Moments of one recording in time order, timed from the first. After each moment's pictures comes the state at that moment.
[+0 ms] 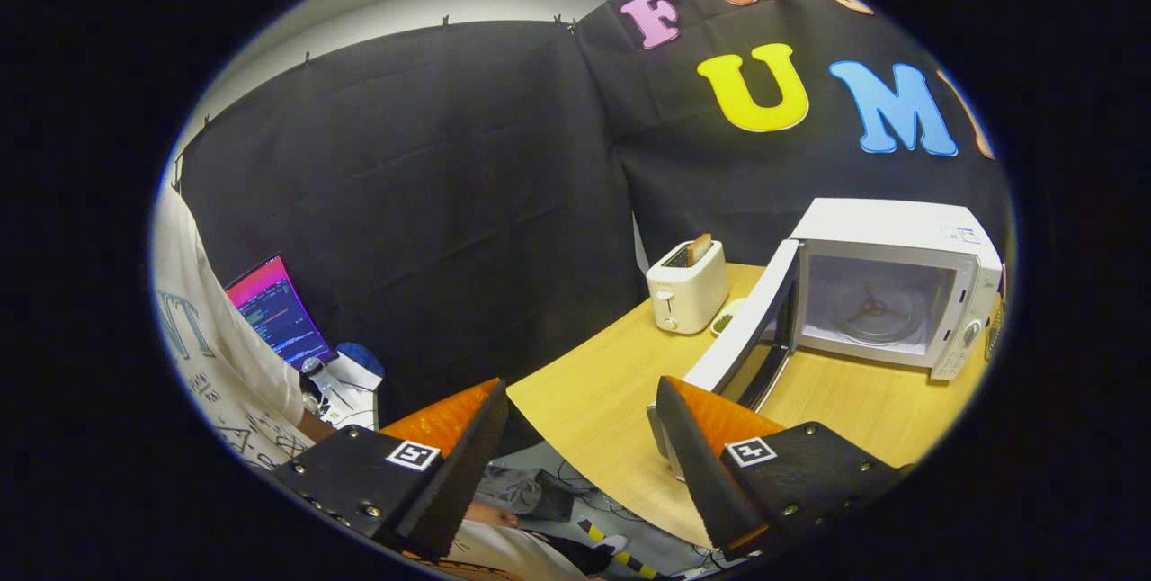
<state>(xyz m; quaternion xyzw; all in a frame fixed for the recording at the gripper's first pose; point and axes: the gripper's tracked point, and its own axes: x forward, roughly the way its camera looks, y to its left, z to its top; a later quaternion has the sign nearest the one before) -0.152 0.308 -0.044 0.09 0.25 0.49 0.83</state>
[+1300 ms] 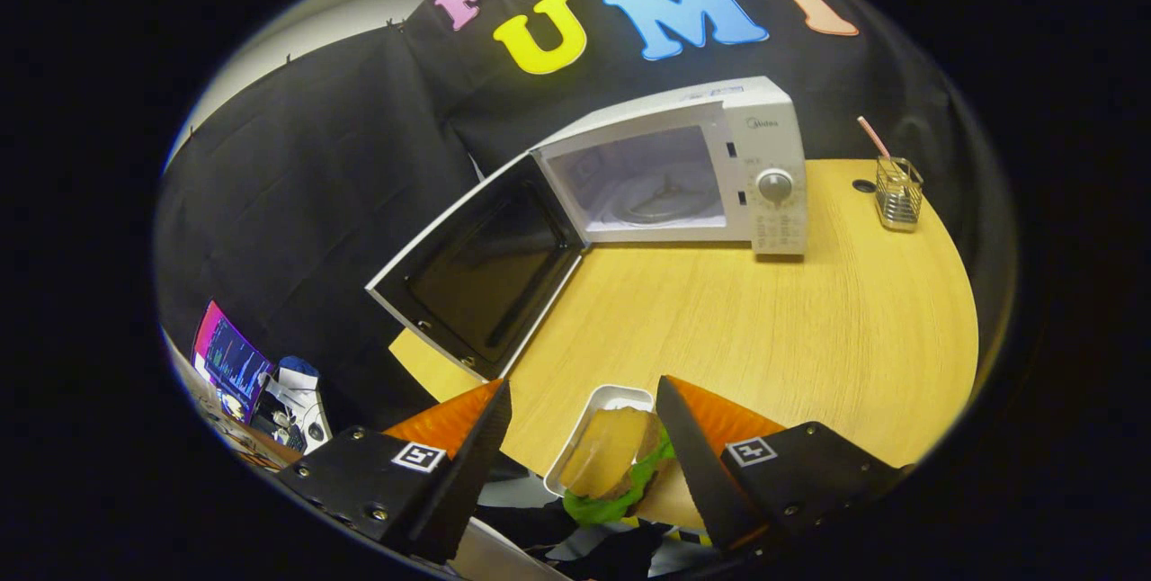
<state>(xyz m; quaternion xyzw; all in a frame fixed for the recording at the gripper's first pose) -0.100 0.051 -0.205 0.12 0.42 0.32 0.84</state>
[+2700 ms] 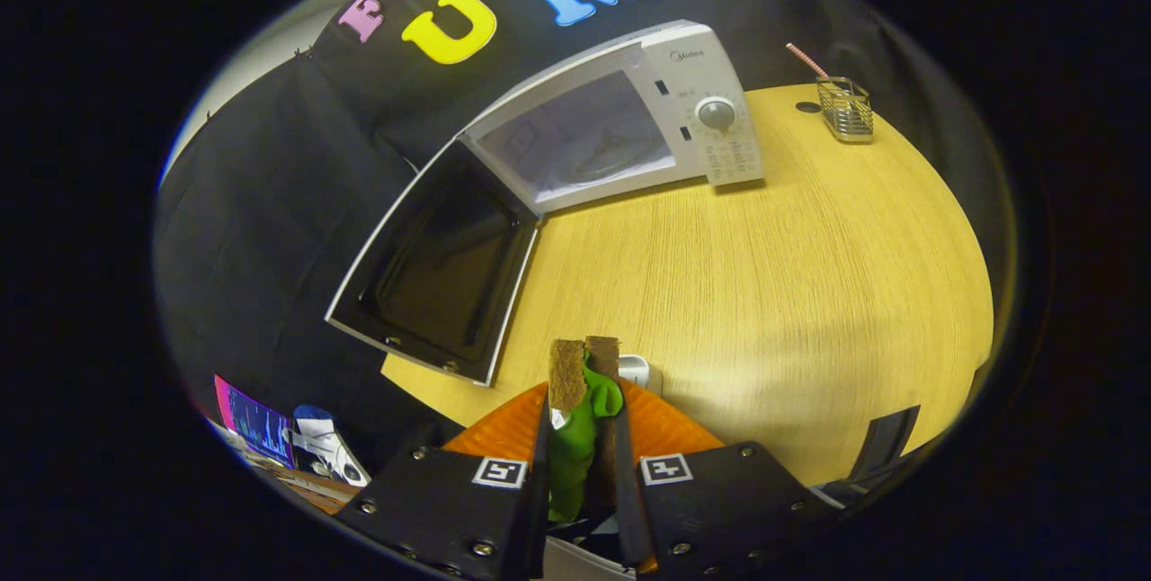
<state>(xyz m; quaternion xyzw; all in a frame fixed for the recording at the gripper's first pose) -0.094 0.070 -0.206 0.20 0.48 0.23 0.82</state>
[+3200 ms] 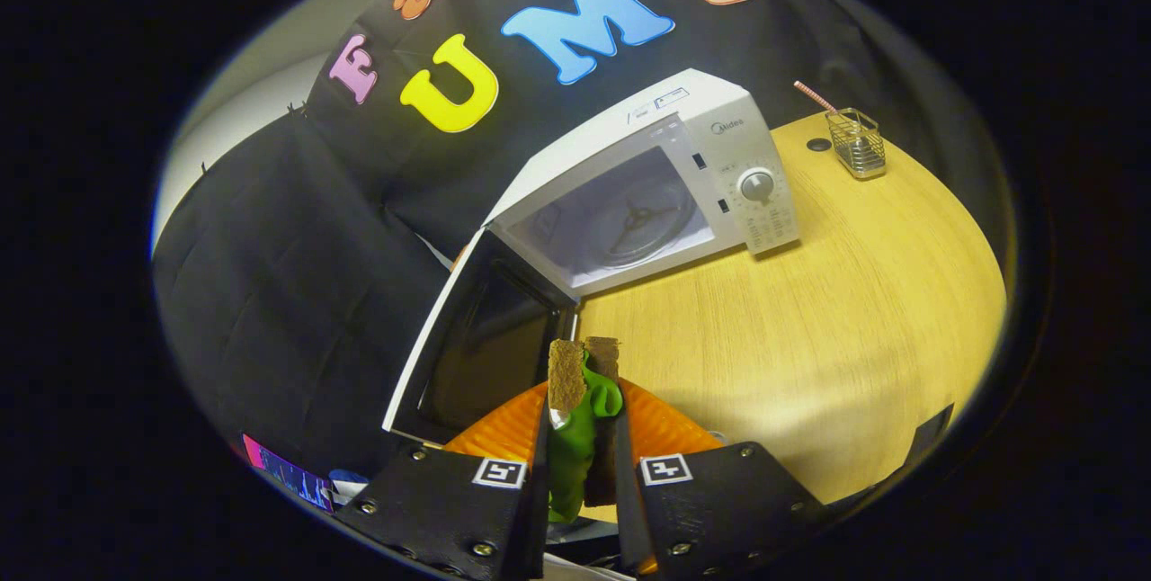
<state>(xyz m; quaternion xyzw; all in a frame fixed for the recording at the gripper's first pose) -0.026 0.125 -0.159 0.28 0.40 0.20 0.85</state>
